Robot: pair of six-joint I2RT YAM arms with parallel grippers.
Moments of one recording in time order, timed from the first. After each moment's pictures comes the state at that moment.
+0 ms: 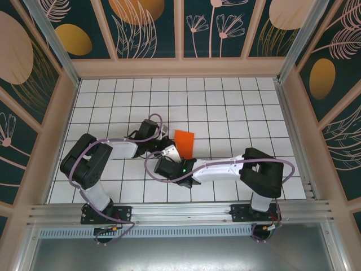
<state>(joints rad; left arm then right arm) -0.54 1.72 0.74 0.15 0.62 -0.91 1.29 1.74 1.00 -0.39 0.54 0.62</state>
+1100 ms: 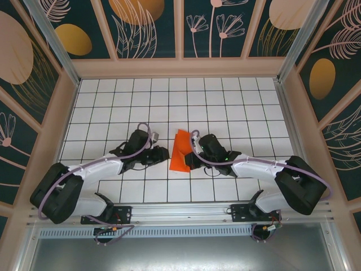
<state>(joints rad) -0.62 1.36 0.54 0.02 0.45 -0.90 0.84 1.36 0.56 0.08 -0.26 0.57</state>
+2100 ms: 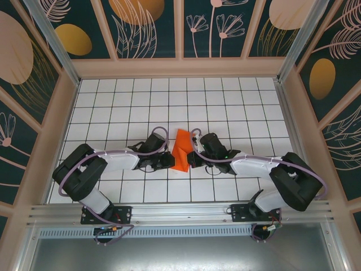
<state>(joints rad) -0.72 1.60 0.65 -0.04 0.32 -0.83 0.79 1.42 0.56 0.09 -0.25 0.57</state>
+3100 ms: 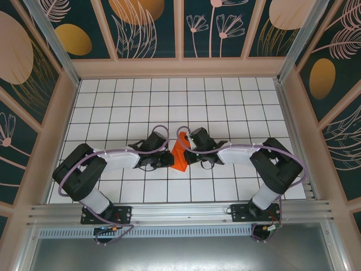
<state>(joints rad) -0.72 1.60 0.68 -0.09 0.27 -0.78 0.79 1.64 0.75 -0.04 -0.18 0.41</state>
